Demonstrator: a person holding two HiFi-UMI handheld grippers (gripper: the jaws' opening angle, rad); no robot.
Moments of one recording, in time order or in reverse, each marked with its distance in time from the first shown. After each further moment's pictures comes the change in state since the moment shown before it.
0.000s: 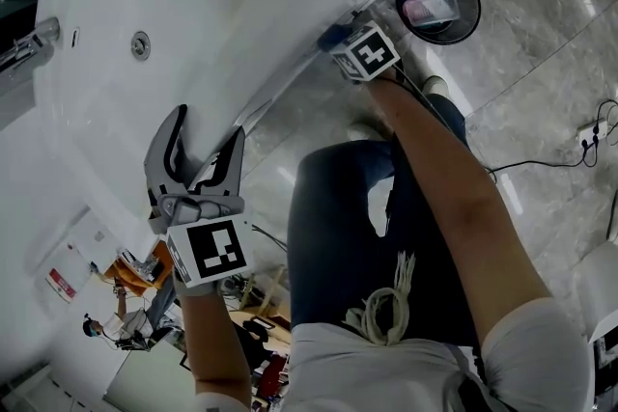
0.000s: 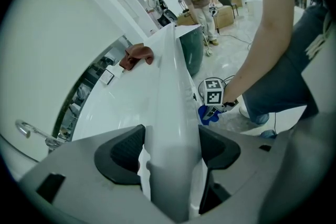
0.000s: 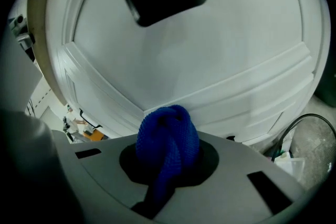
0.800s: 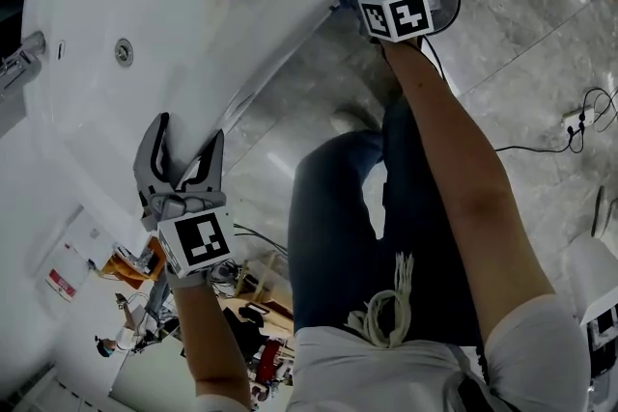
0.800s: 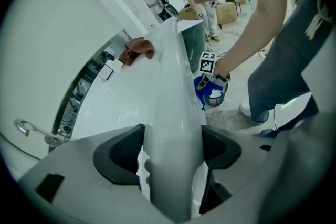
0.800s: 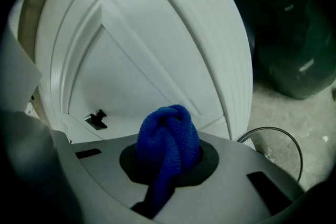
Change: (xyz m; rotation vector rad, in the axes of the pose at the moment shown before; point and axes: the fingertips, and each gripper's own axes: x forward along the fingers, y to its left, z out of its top) left arm 0.005 0.001 -0.004 -0.019 0.061 -0.007; right arm -0.097 -0.107 0.052 0.189 -0.185 -0.171
